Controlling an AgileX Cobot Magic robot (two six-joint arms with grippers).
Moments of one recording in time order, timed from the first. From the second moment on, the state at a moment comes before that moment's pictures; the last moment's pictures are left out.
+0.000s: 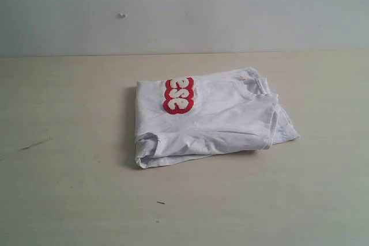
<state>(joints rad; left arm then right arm) 0.04 0.00 0.00 0.09 0.37 -0.14 0.06 0.33 -0.66 0.00 0.14 0.21</state>
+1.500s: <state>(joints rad) 0.04 0.00 0.00 0.09 0.37 -0.14 0.06 0.32 -0.65 0.00 0.14 0.21</state>
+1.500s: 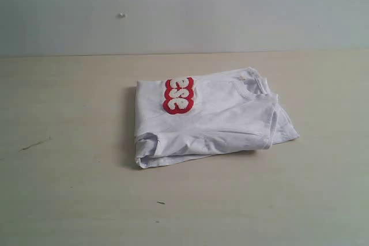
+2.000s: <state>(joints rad) 0.04 0.00 0.00 0.10 0.37 -0.14 -0.04 0.01 -0.41 -0.02 -0.16 0.01</state>
